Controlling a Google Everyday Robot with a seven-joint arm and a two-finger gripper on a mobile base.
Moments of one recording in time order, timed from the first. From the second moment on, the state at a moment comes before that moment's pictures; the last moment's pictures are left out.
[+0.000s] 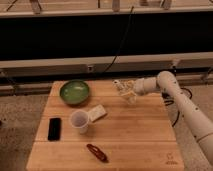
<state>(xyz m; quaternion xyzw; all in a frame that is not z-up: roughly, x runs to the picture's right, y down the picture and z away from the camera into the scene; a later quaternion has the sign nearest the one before) 0.128 0.010 0.854 -0.18 -0.39 0.25 0.87</state>
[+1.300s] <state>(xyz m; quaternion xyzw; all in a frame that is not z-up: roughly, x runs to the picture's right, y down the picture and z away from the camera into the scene) 0.174 -0.008 0.891 -0.14 -0.47 0.33 0.81</state>
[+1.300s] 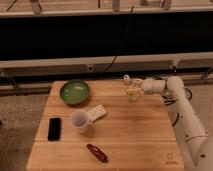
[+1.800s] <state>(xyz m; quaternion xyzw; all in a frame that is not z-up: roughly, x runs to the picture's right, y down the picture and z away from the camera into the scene) 0.198 -0.010 0.896 -0.12 -0.49 0.36 0.79</state>
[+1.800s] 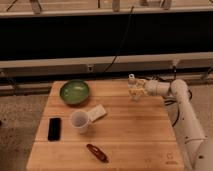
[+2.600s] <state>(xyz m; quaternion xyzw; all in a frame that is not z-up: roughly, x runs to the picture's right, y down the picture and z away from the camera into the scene) 0.209 -0.004 0.904 -0.11 -0.50 0.39 0.77</state>
